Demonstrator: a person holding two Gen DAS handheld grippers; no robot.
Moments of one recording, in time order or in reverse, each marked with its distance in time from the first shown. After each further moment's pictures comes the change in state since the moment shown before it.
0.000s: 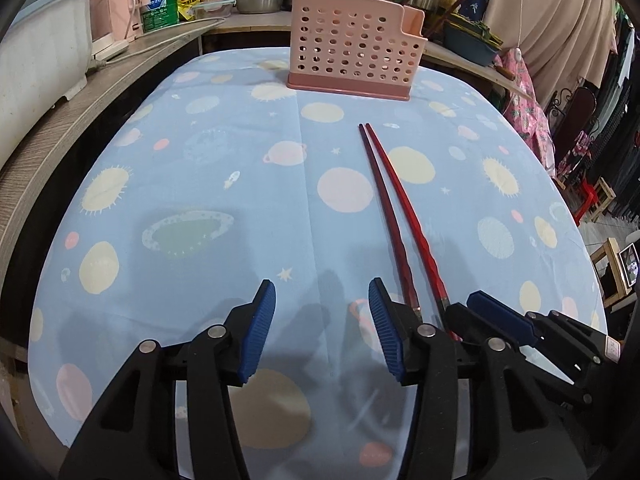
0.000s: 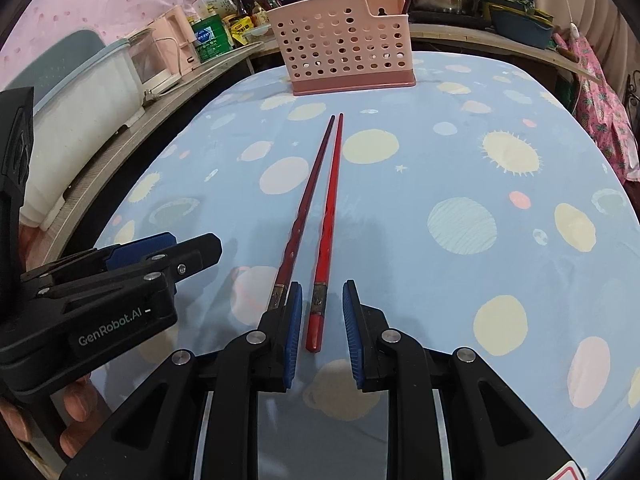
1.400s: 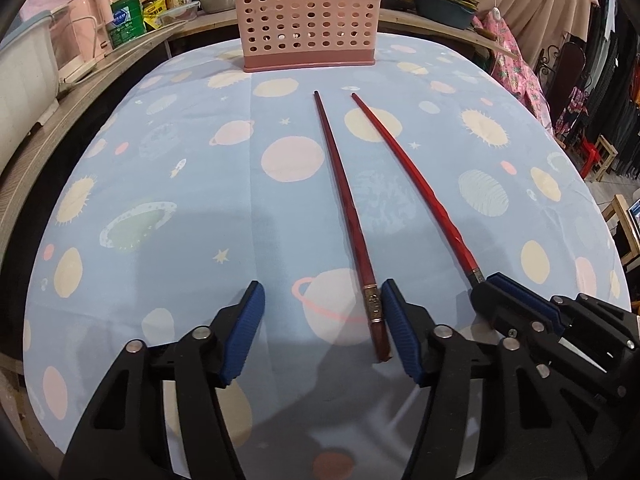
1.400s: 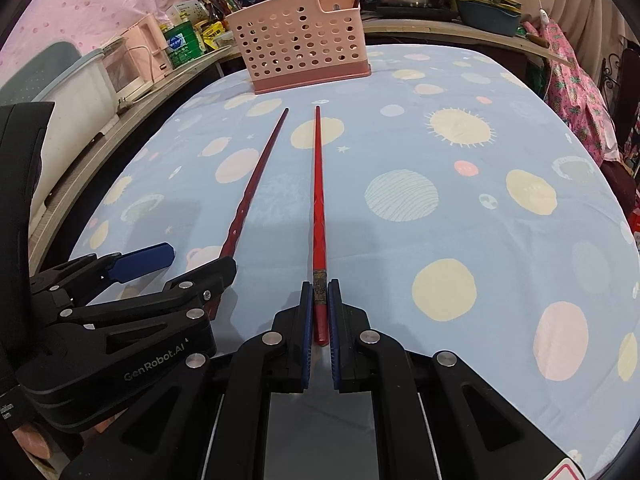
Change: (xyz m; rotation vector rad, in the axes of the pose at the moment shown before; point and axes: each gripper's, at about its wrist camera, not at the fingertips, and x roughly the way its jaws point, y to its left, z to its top) left arm 0.024 -0.040 -0.015 0.123 0.036 0.035; right arm -0.009 -0.029 -0.016 0.056 -0.008 -0.068
